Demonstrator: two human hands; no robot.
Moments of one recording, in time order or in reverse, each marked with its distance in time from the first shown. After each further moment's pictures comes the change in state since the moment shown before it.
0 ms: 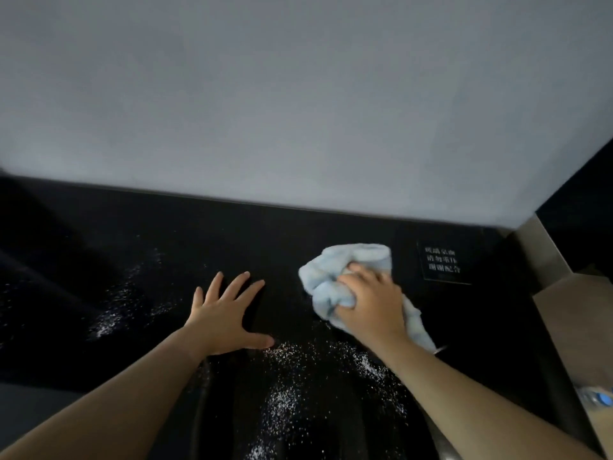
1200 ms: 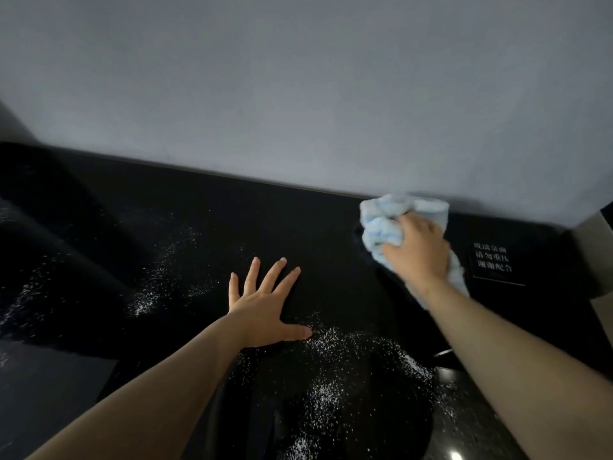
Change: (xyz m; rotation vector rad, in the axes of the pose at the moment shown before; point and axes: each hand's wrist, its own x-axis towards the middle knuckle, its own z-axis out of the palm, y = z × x) left_hand 0.002 -0.010 0.012 -0.099 -0.047 0.032; right_hand 0.074 0.005 -0.002 -0.010 -0.033 0.257
